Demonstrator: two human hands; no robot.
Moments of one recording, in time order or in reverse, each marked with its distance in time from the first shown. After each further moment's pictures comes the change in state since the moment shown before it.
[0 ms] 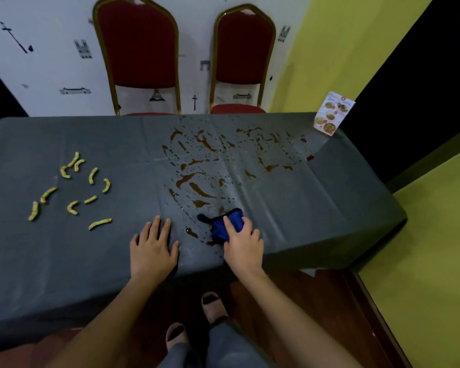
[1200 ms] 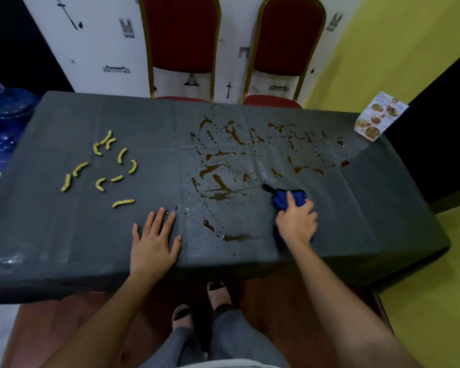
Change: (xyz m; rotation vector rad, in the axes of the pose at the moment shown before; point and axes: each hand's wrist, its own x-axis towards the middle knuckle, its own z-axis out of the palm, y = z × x) left_hand -0.014 -0.021 0.013 -0.010 0.078 -0.069; right_hand 0.083 0.072 -0.018 0.045 0.086 0.330
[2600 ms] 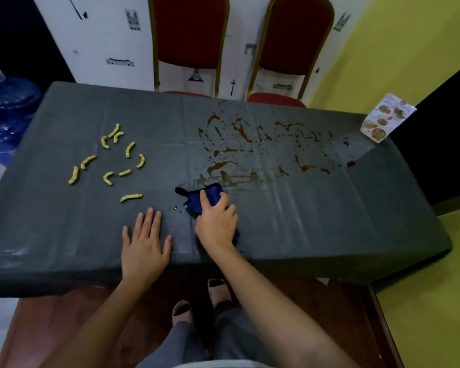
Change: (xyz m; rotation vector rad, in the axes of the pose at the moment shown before) left_hand -0.023 -0.030 0.003 -0.033 0.009 -0.144; right_hand -0.116 -0.155 0.026 -0.019 -0.129 -0.499
